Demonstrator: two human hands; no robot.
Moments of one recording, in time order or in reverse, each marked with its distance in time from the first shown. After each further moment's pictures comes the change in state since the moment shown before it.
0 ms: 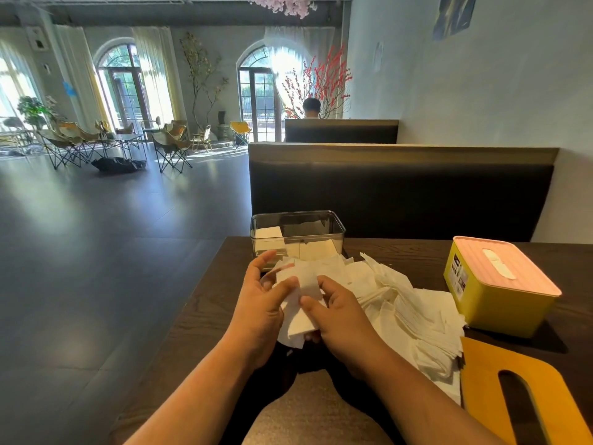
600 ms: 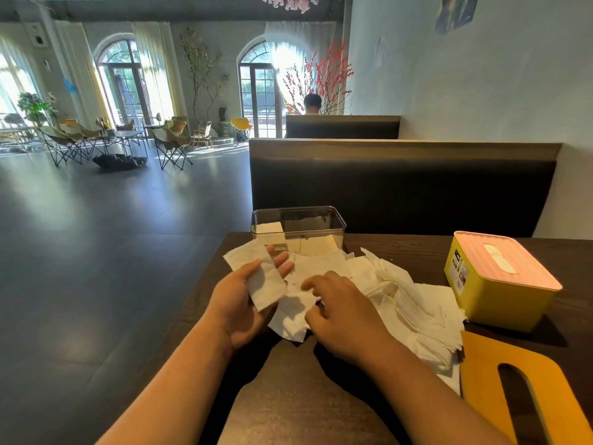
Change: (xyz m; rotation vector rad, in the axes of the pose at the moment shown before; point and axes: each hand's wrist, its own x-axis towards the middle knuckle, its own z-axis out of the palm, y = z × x) left_hand 0.001 0.032 -0.018 -0.279 0.015 -0.291; right_hand 0.000 -0.004 -0.015 -0.932 -0.030 -0.236
